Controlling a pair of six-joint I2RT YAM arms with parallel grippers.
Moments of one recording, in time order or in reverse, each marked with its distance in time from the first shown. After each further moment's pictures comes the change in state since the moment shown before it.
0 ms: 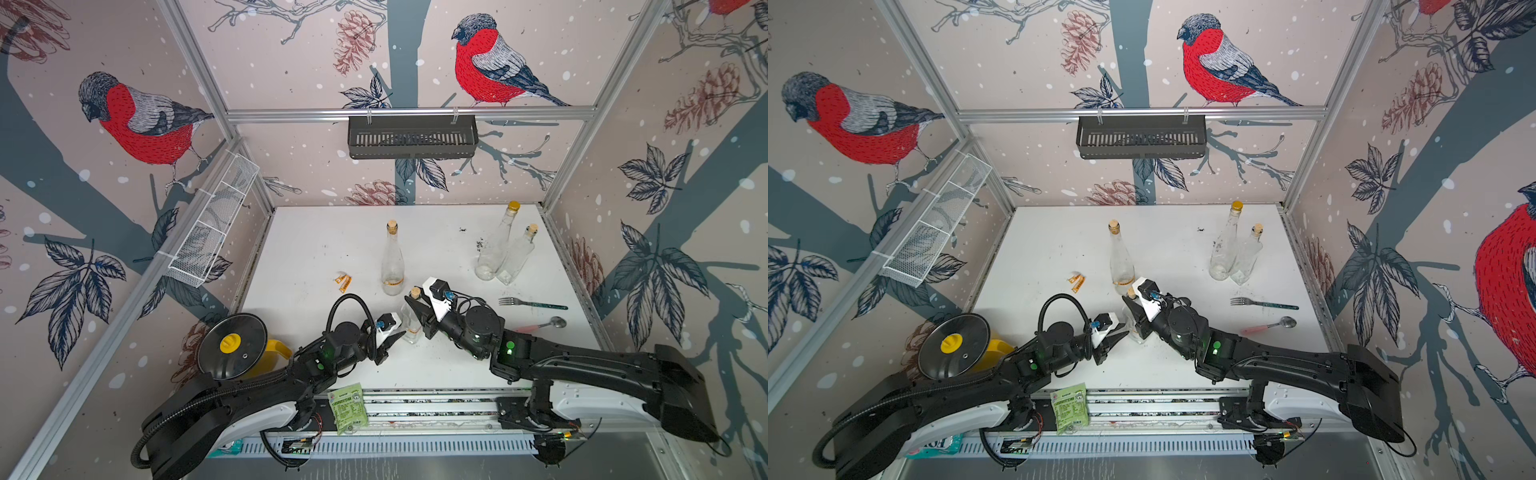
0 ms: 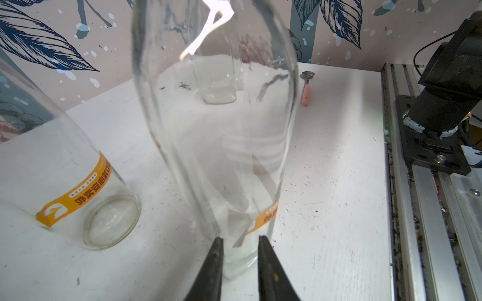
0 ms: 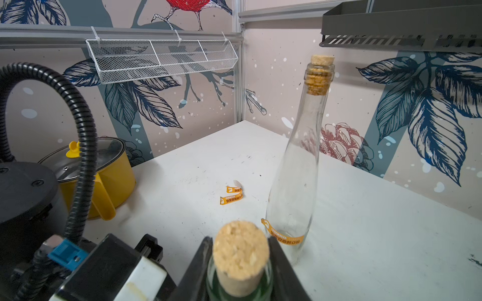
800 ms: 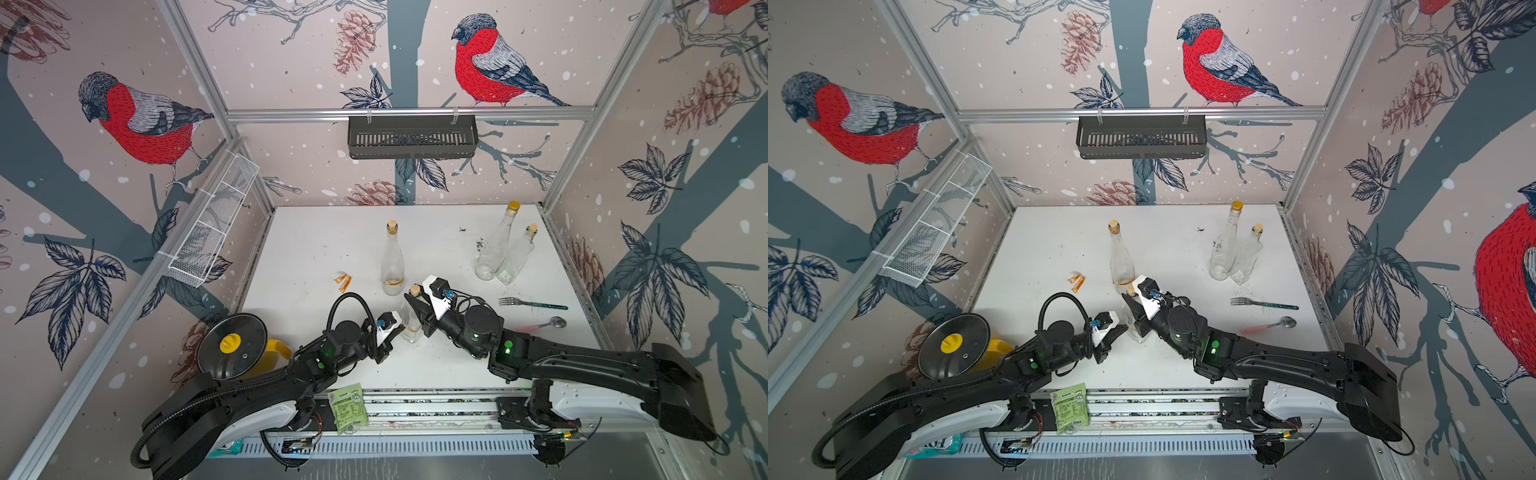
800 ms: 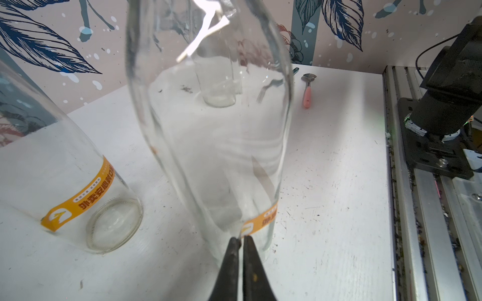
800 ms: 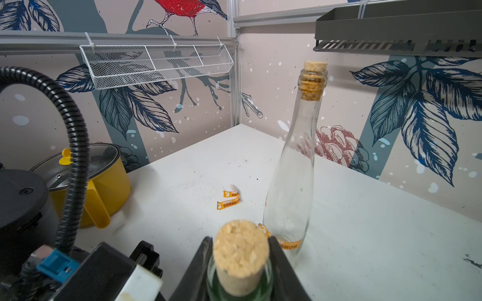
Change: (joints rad) left arm 0.001 0.002 0.014 -0.007 -0.004 0.001; right arm -0.002 0.016 0.006 0.026 0.021 -0.001
